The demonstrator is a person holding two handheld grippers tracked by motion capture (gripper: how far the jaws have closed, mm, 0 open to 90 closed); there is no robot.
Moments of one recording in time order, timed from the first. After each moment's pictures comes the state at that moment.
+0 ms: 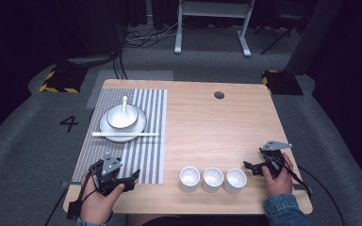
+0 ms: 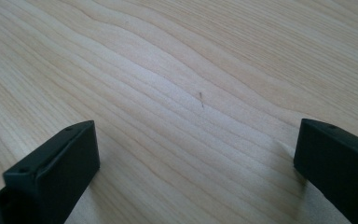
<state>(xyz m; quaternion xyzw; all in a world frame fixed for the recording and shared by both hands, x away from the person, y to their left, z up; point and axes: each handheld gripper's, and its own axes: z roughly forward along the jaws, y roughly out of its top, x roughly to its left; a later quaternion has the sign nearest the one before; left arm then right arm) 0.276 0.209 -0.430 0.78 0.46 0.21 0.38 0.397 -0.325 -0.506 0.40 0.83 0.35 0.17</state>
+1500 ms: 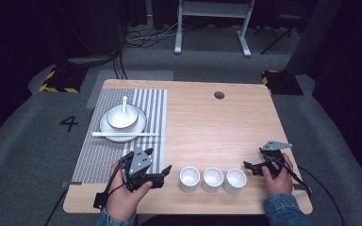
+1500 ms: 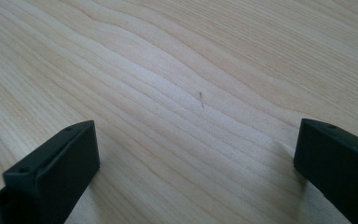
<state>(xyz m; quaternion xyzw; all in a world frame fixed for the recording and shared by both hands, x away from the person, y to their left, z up) 0.286 0.137 -0.402 0.79 0.35 0.20 0.46 0.397 -0.325 -0.506 0.40 0.83 0.35 0.17</state>
